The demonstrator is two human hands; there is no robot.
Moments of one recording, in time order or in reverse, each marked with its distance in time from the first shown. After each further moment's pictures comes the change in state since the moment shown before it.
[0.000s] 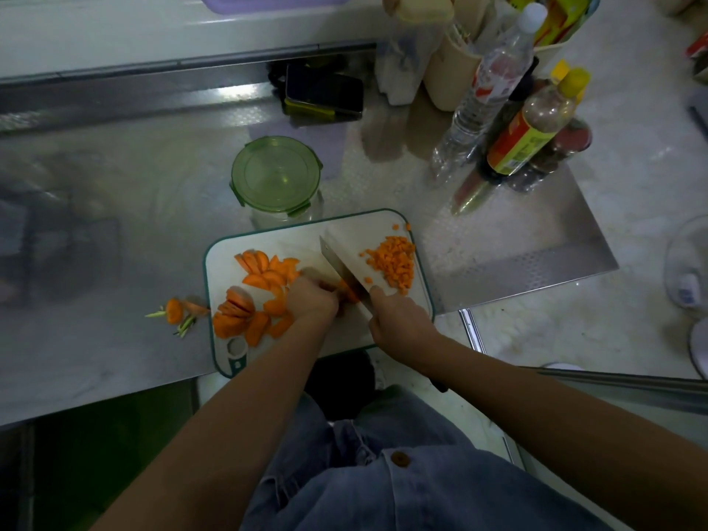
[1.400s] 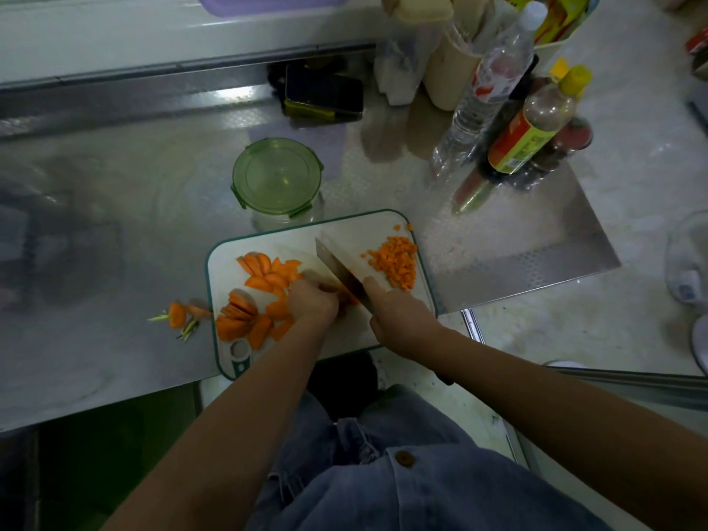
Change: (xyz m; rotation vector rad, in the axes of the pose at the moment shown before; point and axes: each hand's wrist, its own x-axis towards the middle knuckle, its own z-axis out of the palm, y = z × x) left_hand 0.011 -0.008 0.000 0.062 0.000 0.034; right_hand 0.003 -0.002 -0.011 -0.025 -0.007 -0.102
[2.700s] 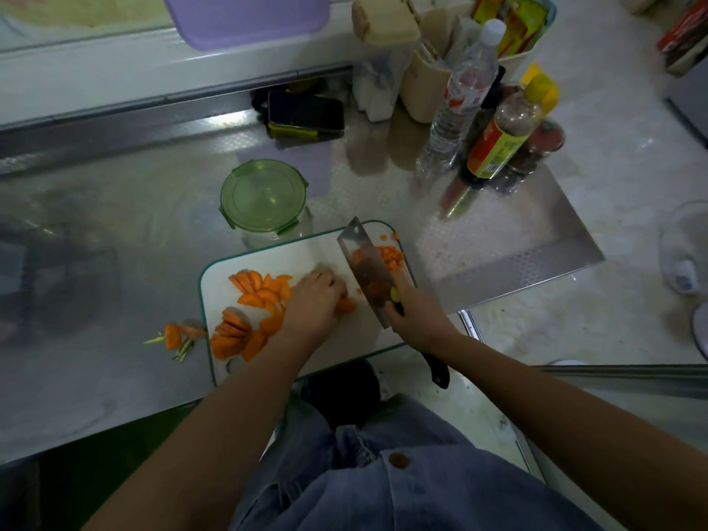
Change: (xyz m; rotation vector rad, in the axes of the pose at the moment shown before) left_hand 0.004 0.006 -0.010 0.803 0.023 0.955; right_hand -0.005 0.038 0.002 0.417 0.199 0.124
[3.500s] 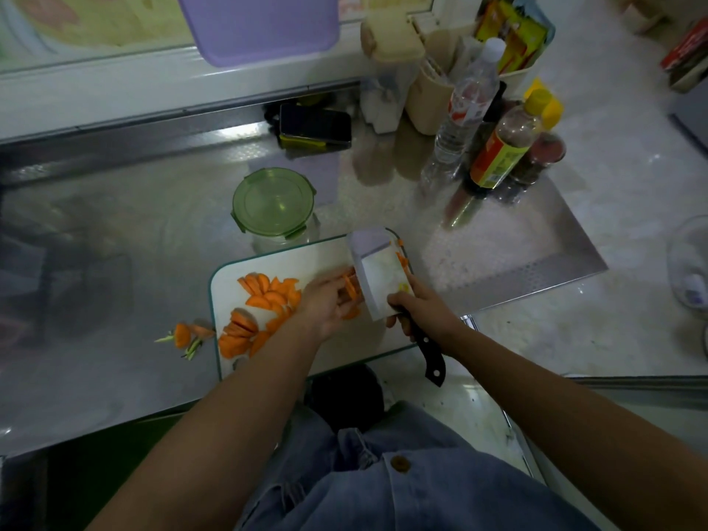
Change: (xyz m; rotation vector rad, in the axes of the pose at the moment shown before) left_hand 0.010 0.034 -0.029 -1.875 0.053 -0.918; right_hand 0.001 0.001 -0.011 0.735 -0.109 0.275
